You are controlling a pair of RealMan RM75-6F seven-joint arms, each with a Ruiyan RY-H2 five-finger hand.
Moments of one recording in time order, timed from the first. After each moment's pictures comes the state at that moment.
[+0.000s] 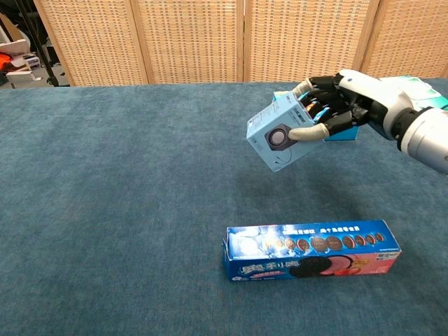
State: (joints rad) left arm -0.03 -1.05 -0.05 -1.71 1.46 1.51 0.04; right arm 0.68 -1.64 0.19 -1.27 -1.31 1.10 0.54
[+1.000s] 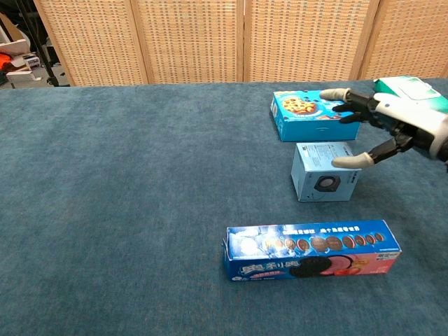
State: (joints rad) left arm -0.03 -1.06 -0.04 -1.72 1.48 1.52 0.09; right arm 0.62 -1.62 0.05 -1.00 -1.56 1.18 0.82
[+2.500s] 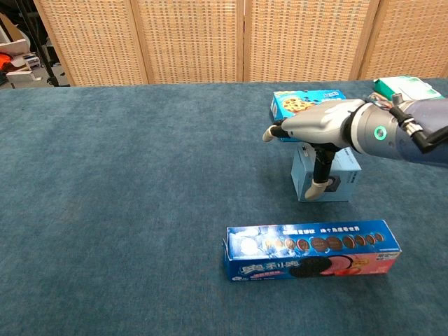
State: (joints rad) left arm -0.04 -1.04 -0.04 -1.70 1.45 1.50 0.02; right arm 1.09 -1.50 0.07 -1.68 -0.49 1.02 -0.90
